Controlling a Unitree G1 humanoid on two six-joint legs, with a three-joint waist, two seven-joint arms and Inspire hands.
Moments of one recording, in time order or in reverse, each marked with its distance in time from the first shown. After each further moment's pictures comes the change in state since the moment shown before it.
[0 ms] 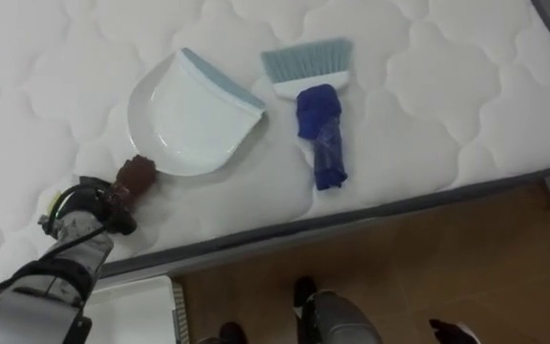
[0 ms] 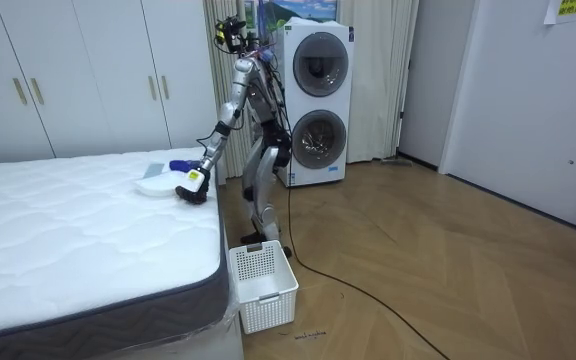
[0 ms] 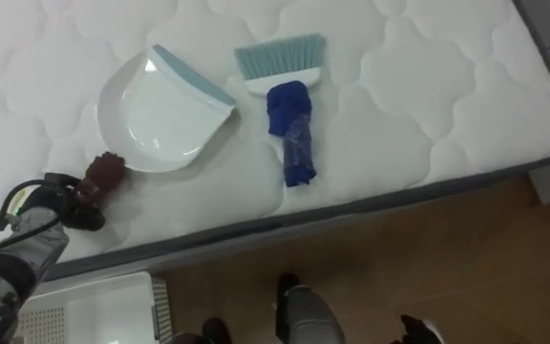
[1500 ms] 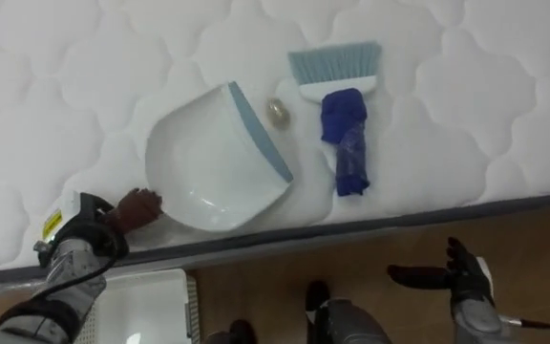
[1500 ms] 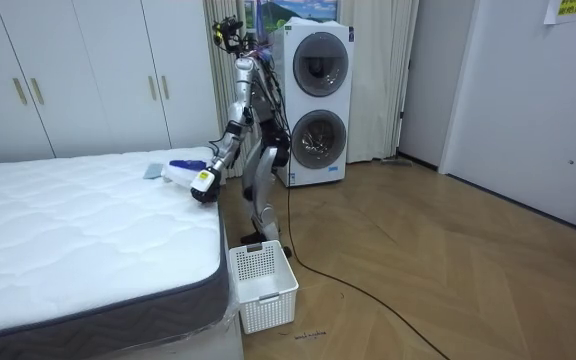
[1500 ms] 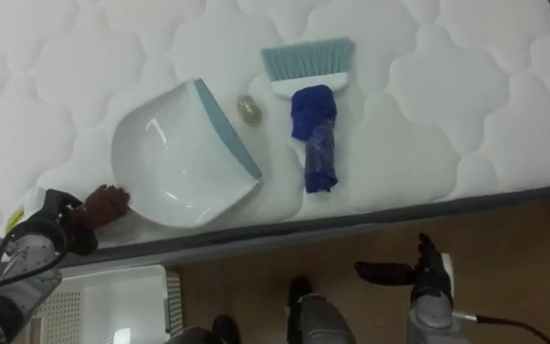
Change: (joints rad) left arm 0.145 0.030 -0.042 -0.046 0.159 -0.152 0.088; right arm -0.050 0.003 -0.206 -0.282 0.202 -0.223 -0.193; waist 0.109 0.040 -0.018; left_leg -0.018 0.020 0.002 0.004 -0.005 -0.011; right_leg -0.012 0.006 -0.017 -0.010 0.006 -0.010
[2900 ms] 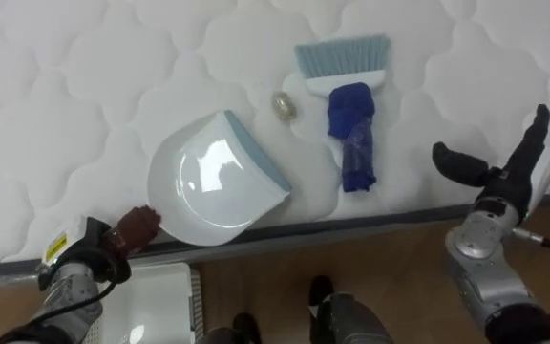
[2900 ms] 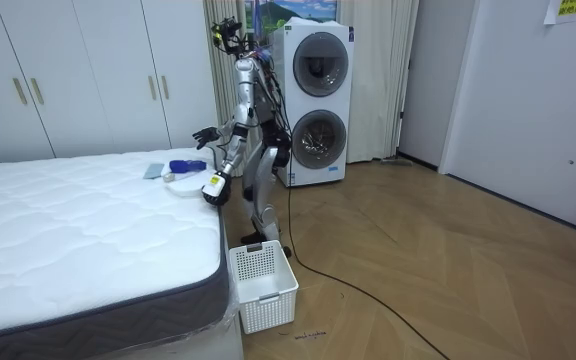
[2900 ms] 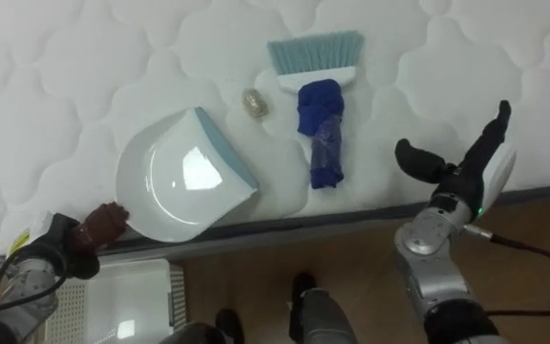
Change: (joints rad) left arm 0.090 0.004 -0.037 -0.035 -0.016 -0.010 -0.041; right arm -0.104 -0.045 0.013 -0.280 -0.152 -0.137 -0.515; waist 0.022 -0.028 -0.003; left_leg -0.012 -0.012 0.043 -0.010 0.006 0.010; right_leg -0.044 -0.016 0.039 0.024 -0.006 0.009
